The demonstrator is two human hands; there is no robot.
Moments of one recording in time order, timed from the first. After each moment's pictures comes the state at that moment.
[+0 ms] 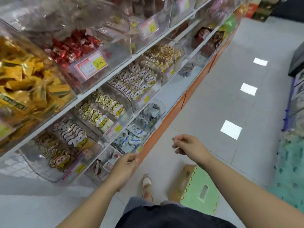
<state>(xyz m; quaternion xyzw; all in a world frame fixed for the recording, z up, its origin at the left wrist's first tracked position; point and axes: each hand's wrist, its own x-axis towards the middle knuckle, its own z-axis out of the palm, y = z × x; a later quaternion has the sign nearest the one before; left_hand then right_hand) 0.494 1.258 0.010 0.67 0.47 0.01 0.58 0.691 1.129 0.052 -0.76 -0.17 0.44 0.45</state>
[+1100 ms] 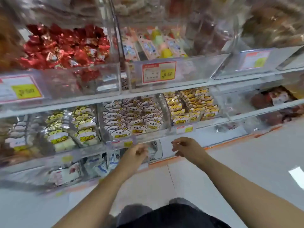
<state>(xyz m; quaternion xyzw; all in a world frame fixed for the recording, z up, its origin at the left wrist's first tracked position) 0.795 1.376 -0.012 0.54 0.59 0.19 0.57 1.002 1.370 0.024 -0.71 -0.42 0.52 0.22</state>
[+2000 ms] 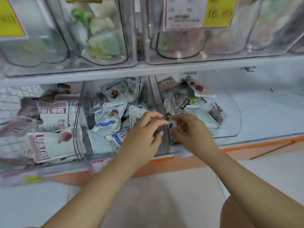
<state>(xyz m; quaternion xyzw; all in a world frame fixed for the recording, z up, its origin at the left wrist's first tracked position) 0.694 1.388 -0.324 0.78 0.51 0.28 0.21 0.868 1.409 -0.330 -0.61 -0.72 0.21 0.26</state>
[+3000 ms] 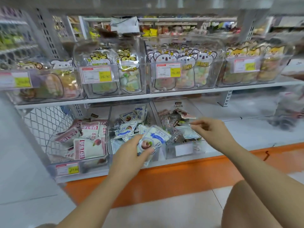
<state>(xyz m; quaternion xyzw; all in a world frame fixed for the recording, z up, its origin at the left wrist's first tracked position) 0.660 1.260 -0.267 0.71 0.59 0.34 0.17 0.916 1.302 -0.231 -0.60 -0.68 0.19 0.38</state>
